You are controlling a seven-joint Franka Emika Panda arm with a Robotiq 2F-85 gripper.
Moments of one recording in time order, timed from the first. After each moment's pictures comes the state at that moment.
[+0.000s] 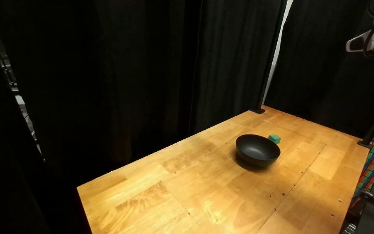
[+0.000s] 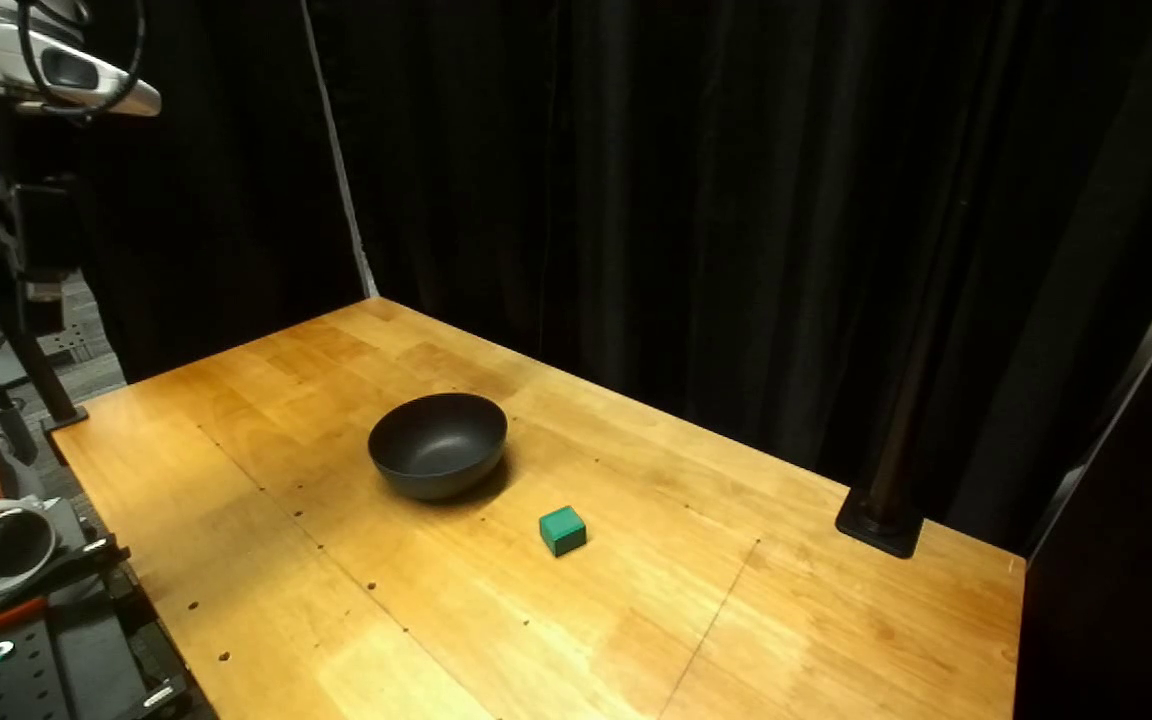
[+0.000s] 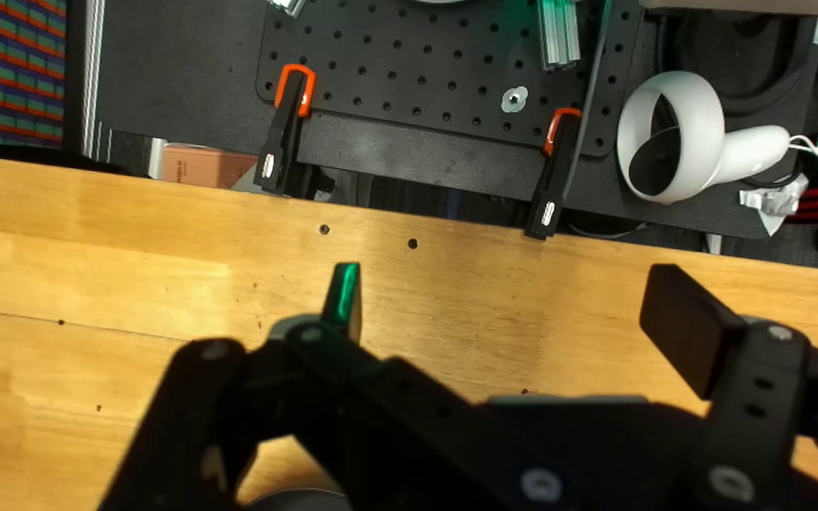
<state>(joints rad) 0.13 -0.63 0.18 -2.64 0.02 1.69 0.05</state>
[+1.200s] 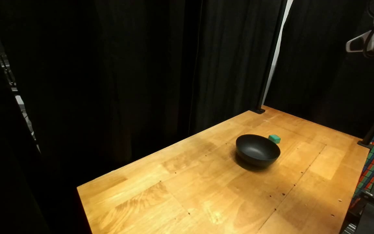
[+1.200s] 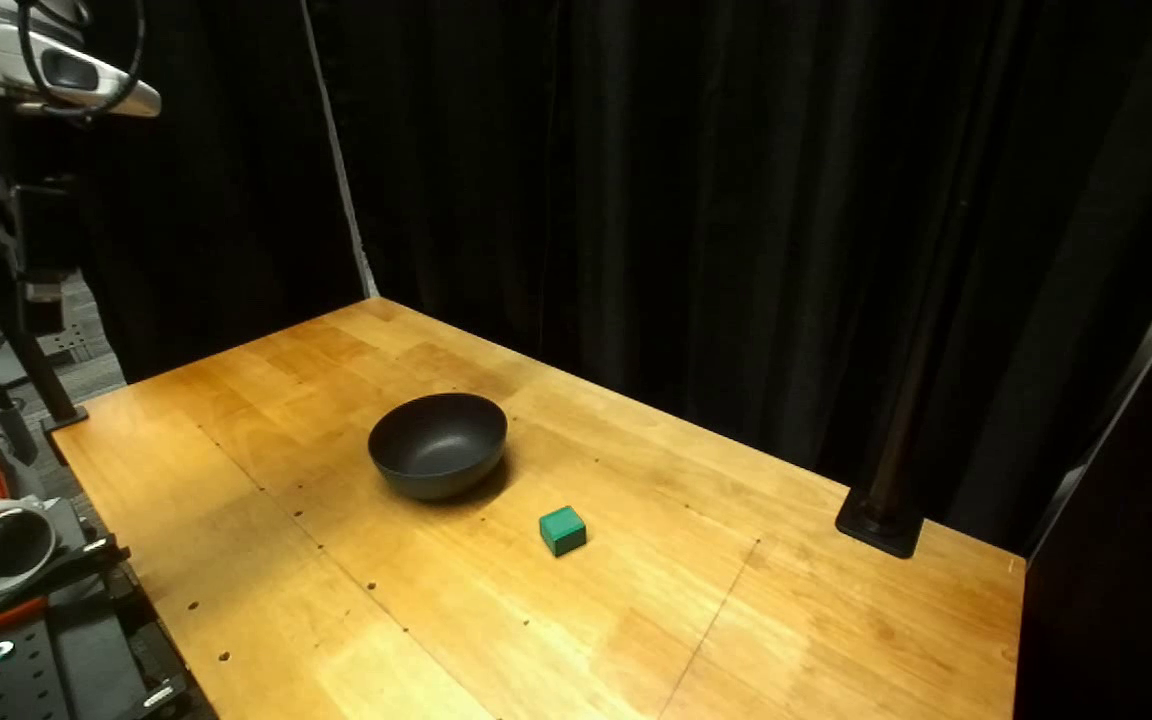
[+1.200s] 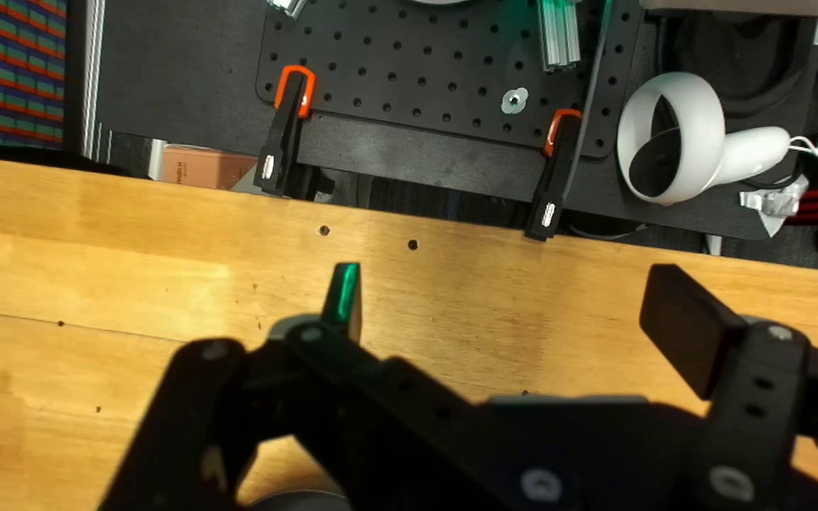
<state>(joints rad) 0.13 -0.63 0.18 -2.64 0.02 1.69 0.05</state>
